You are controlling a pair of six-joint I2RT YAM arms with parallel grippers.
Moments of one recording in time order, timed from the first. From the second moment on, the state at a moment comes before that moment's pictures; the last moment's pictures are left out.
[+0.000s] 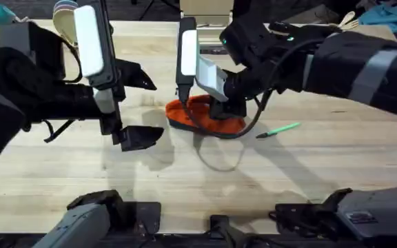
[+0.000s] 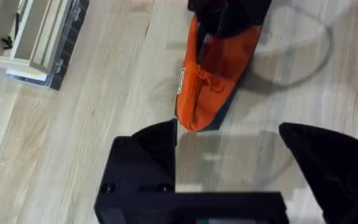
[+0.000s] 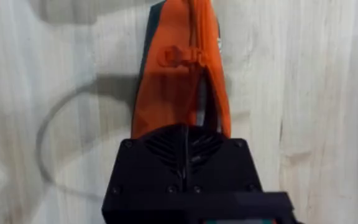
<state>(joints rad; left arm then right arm) 0.21 1.07 0.87 -1.07 0.85 1.45 0.64 1.61 1.16 -0.70 -0.25 -0.87</state>
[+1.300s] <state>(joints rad) 0.21 1.07 0.87 -1.07 0.85 1.45 0.64 1.64 1.16 -0.68 -0.34 -0.87</state>
